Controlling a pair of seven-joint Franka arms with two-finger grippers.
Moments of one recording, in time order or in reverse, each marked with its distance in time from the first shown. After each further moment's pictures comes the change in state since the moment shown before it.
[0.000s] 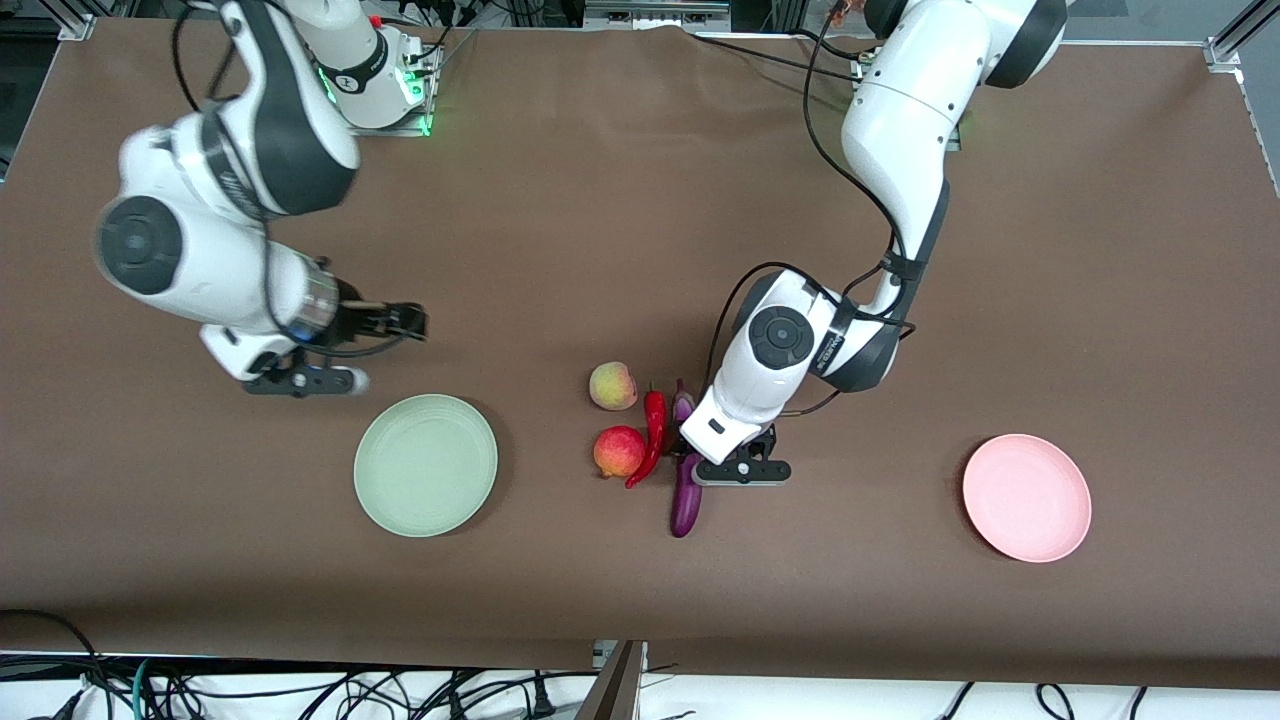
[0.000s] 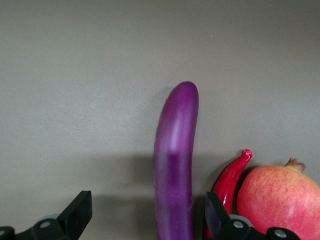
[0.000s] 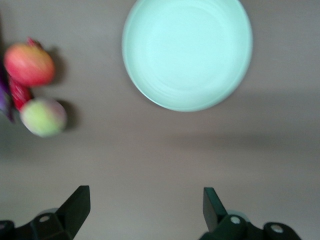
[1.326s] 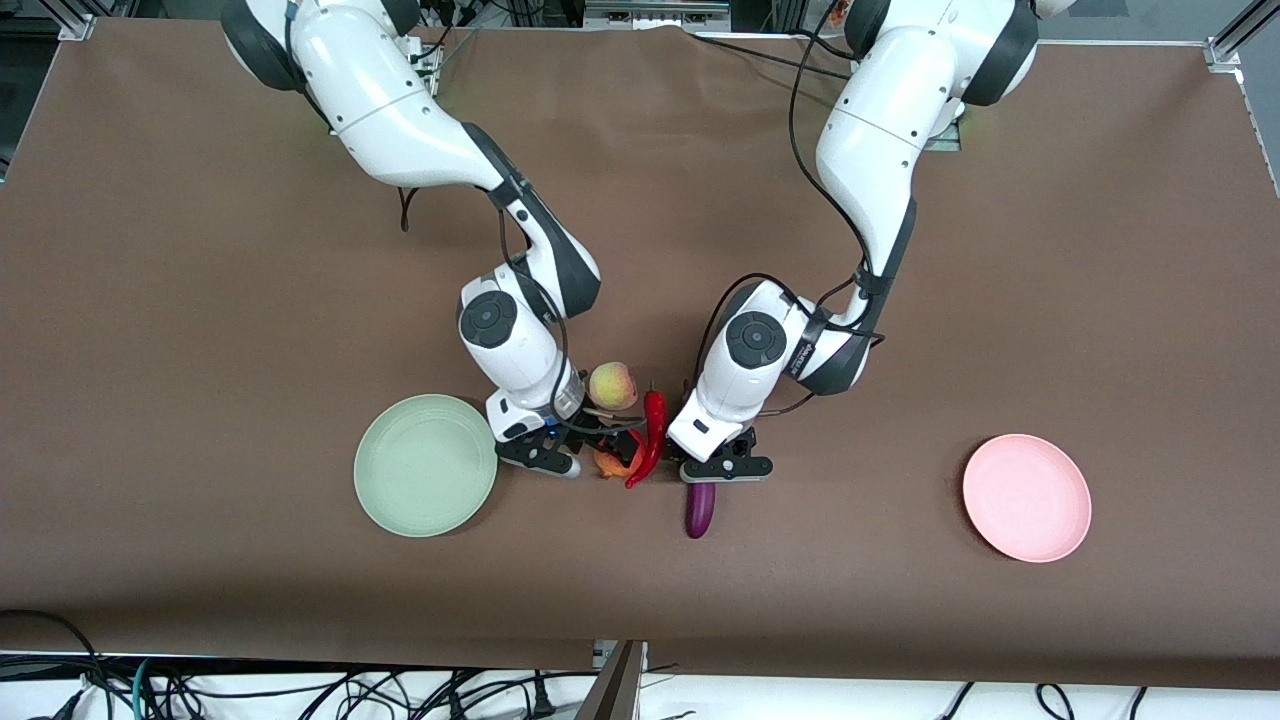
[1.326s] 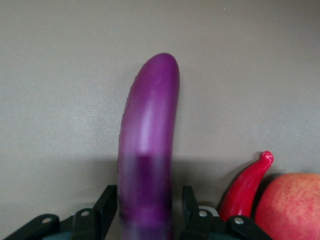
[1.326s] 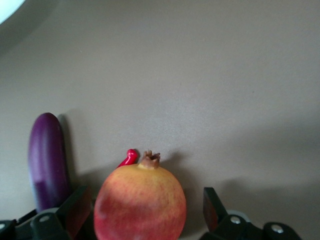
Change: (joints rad) left arm -0.042 0.088 0.030 0.002 0.000 0.117 -0.072; right arm 0.280 0.604 -0.017 0.273 -0.005 0.830 0.448
